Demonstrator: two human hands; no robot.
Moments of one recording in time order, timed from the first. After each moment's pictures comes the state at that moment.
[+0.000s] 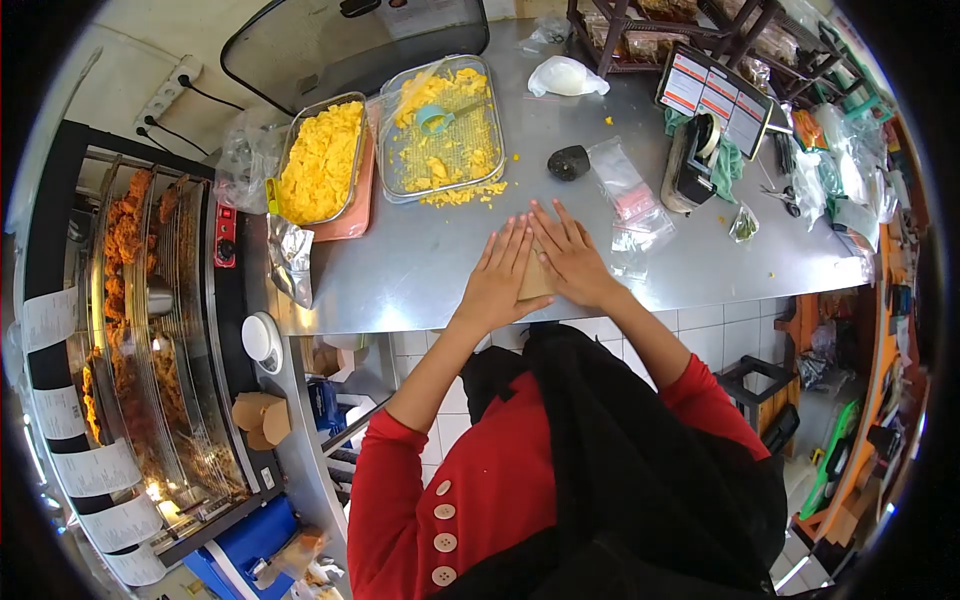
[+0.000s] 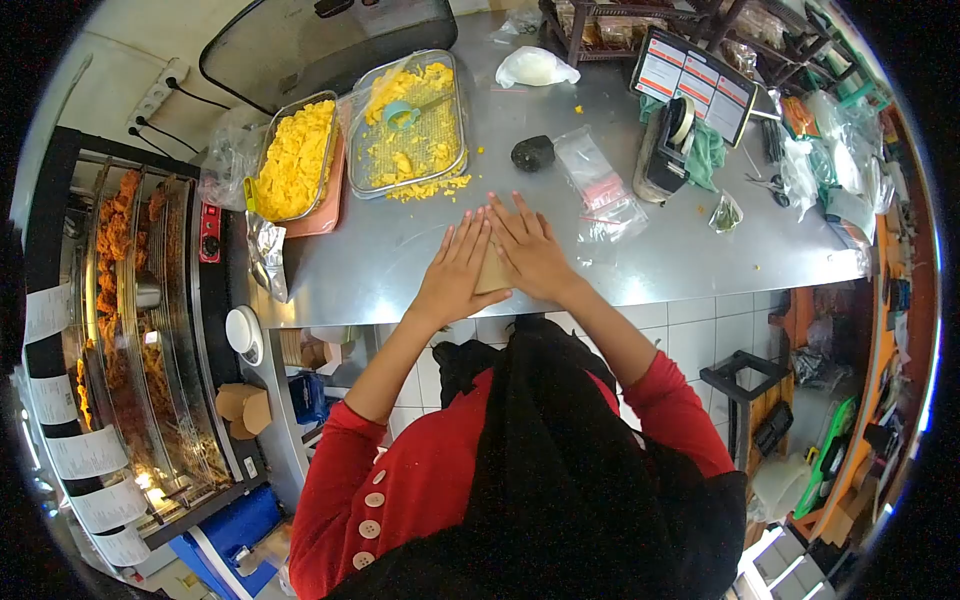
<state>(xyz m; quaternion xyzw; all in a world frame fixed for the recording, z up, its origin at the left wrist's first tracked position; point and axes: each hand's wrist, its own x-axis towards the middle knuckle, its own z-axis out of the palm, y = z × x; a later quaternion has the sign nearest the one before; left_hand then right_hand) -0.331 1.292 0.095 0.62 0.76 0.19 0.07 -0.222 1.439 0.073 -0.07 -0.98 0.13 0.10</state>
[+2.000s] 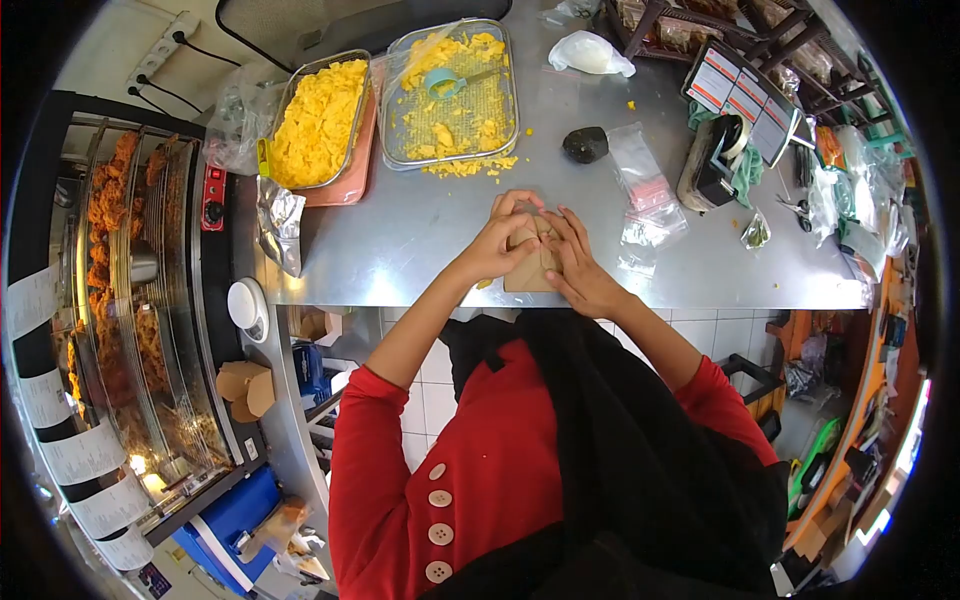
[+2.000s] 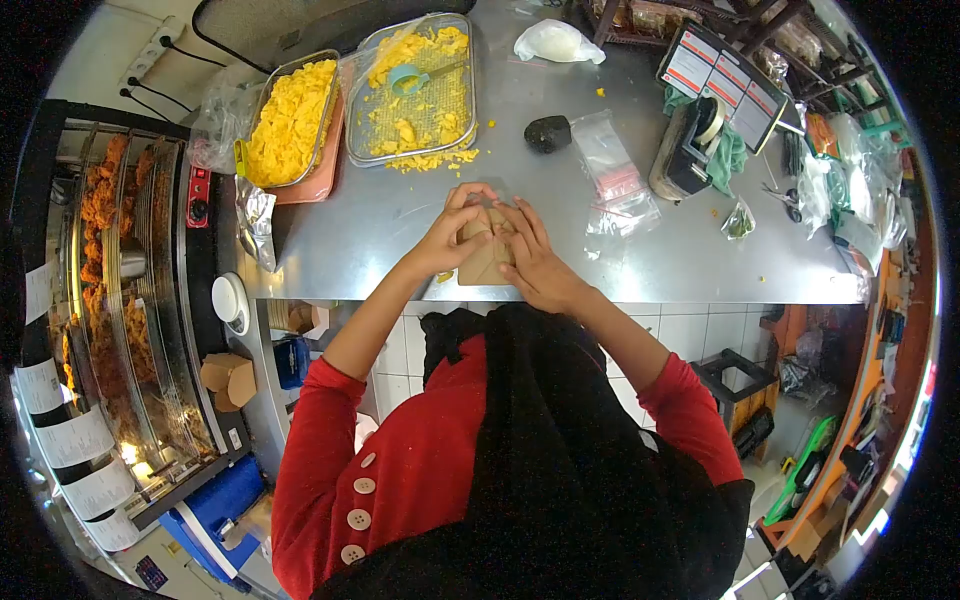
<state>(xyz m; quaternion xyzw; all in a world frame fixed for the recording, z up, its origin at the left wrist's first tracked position) -0.372 1.312 0.062 0.55 0.61 0.50 0.27 -0.205 1.437 0.073 0.02 -0.92 0.39 0.06</state>
